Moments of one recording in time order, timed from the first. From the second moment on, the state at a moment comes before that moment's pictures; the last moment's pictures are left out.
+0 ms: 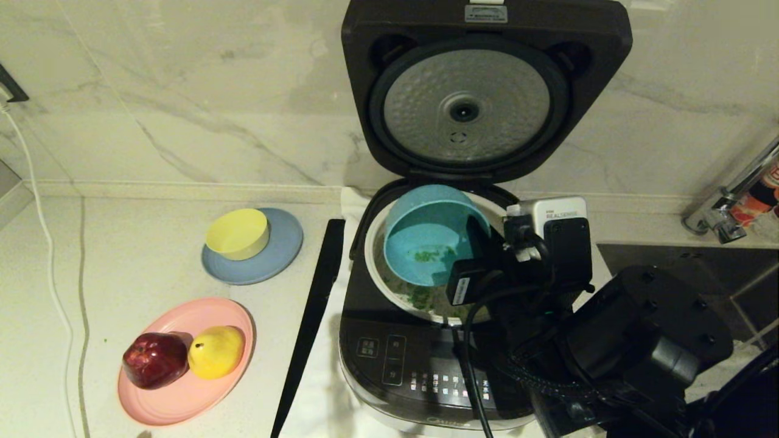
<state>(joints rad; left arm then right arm) -0.02 0.00 0.00 0.01 -0.02 0.05 0.97 1.89 -0.71 -1.52 -0.73 -0.18</state>
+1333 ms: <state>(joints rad) -0.02 0.00 0.00 0.01 -0.02 0.05 0.94 1.93 -0.70 -1.52 -0.74 -0.43</state>
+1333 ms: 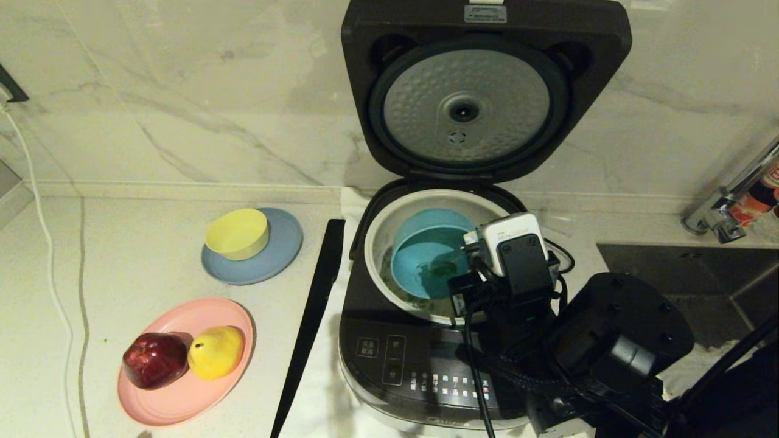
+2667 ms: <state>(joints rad) -0.02 0.00 0.00 0.01 -0.02 0.05 0.93 1.92 -0.68 -1.52 -0.74 -0.57</state>
